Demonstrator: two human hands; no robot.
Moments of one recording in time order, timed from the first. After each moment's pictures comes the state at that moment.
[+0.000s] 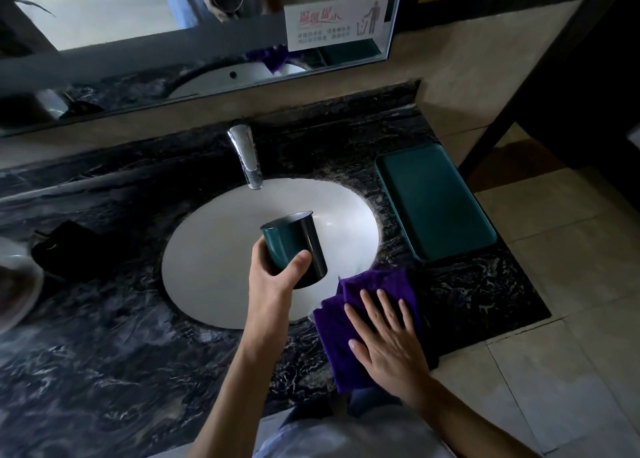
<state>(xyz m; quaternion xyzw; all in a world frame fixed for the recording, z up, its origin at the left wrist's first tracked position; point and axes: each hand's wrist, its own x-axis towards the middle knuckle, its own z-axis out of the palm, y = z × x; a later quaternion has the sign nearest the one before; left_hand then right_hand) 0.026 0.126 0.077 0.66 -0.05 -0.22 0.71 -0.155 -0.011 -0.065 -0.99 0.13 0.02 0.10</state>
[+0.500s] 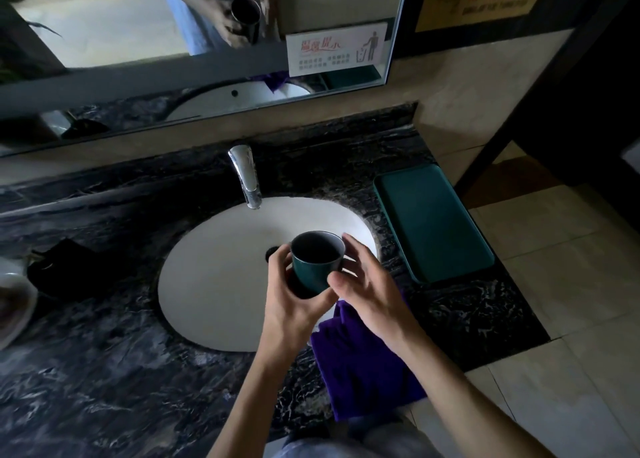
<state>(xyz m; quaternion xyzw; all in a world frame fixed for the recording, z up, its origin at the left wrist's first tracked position) 0.024 0.102 0.087 0.70 -0.18 -0.17 0.67 -0.054 -0.034 0.089 -0.69 0.21 -0.06 0.69</state>
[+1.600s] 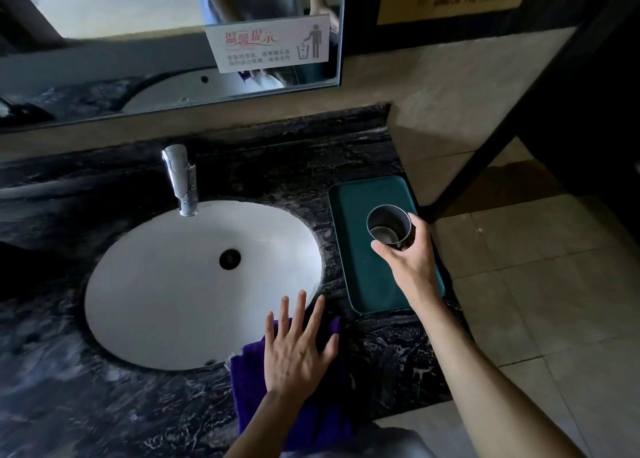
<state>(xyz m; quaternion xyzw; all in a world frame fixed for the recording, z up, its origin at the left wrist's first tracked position) -0.058 -0.010 -0.042 0.94 -0.30 -0.12 0.07 -0.057 -0.257 0.023 -0.73 0.37 -0.20 0.55</state>
